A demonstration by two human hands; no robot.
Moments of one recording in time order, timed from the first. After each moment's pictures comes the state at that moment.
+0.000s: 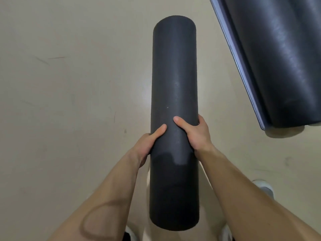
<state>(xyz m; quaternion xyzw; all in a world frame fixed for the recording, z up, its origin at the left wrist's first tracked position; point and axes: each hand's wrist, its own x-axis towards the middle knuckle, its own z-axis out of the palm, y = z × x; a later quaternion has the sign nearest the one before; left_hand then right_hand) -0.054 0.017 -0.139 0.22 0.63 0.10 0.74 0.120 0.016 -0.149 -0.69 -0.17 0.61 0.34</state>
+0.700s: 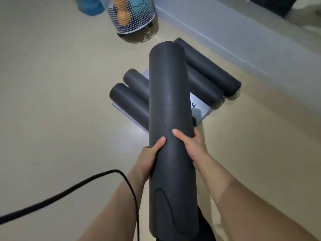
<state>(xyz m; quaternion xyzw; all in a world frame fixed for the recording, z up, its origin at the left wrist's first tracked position) 0.273 0.060 0.259 0.37 0.54 -0.01 0.76 0.424 -0.019 0.261 -0.69 -0.01 0.49 0.53</state>
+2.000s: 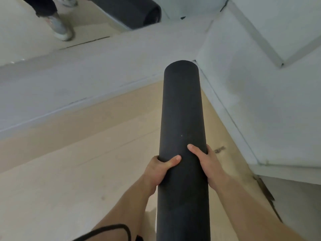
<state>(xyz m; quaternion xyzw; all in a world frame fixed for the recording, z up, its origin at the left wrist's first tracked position) 0.981 -0.719 0.057 0.61 0.22 -0.48 0.60 0.947 -0.898 0.074 -0.60 0.45 0.14 0.64</state>
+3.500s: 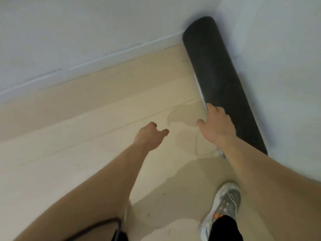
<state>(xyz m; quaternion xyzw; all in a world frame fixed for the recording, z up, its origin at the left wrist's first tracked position) 1.086 -0.783 -0.069 0.83 0.13 -0.47 0.28 1.069 -0.983 -0.012 -0.91 0.24 0.30 0.16</state>
